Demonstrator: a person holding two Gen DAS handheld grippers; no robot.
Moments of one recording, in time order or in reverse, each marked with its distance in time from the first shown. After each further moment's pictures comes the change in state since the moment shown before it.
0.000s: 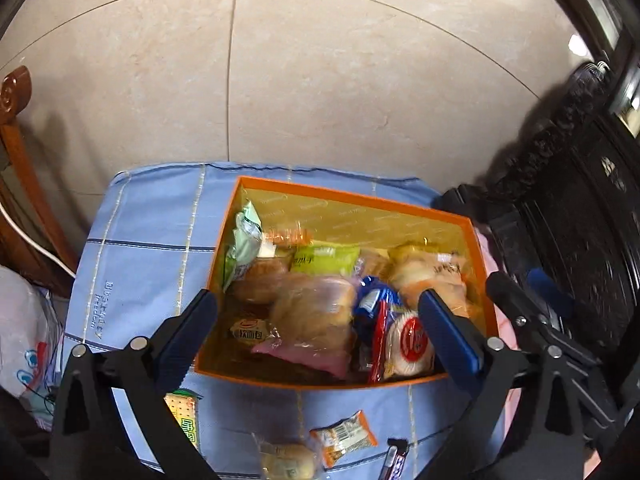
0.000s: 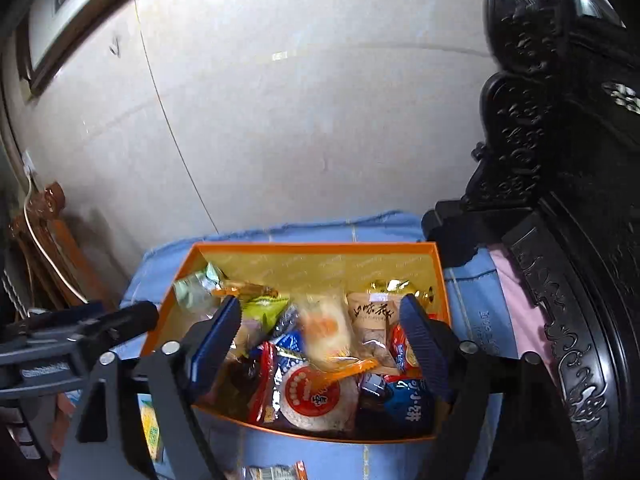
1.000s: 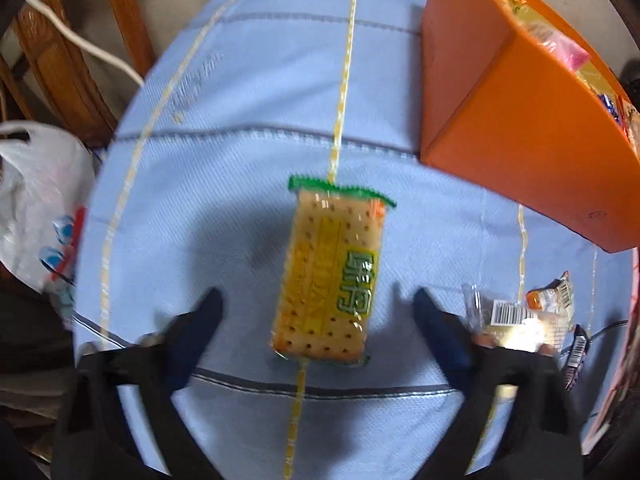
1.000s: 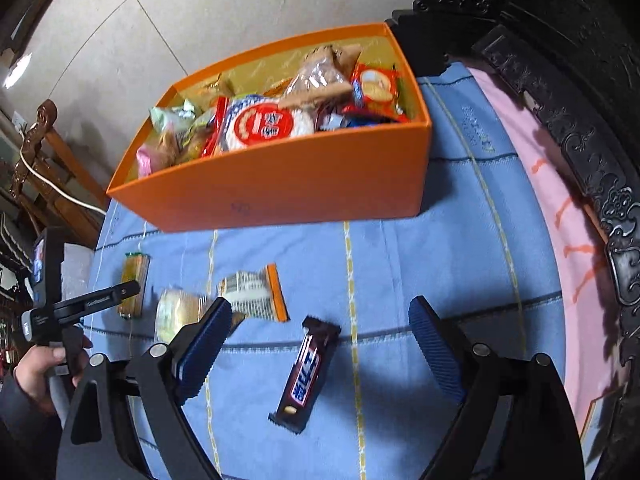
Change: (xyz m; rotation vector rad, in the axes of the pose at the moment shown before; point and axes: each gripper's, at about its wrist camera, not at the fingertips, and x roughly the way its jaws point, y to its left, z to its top) left arm 0.077 0.152 -0.174 -0.150 0.369 0.272; right arm -0.014 -0.038 -0.161 0.122 0.388 0.026
